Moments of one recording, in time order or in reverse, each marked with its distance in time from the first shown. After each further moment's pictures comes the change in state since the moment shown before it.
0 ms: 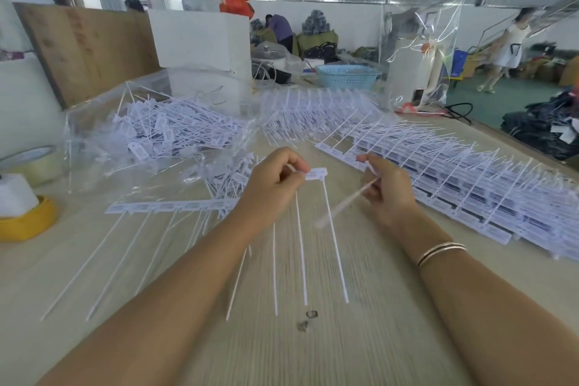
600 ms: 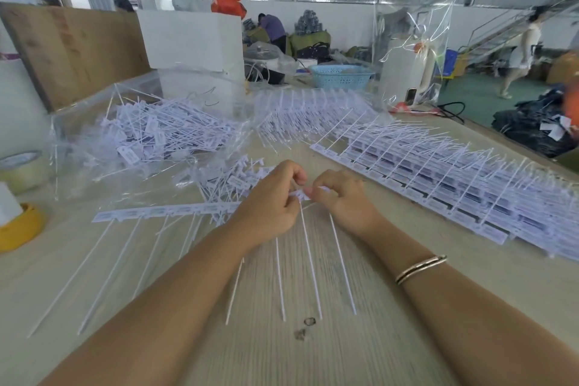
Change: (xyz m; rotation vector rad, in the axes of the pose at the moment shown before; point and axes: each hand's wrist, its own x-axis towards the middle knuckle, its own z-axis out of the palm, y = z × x) left_hand -0.001 -0.019 0.007 0.356 -0.195 0.126; right_hand -0.030 0.014 0.028 -0.823 -0.377 -0.436
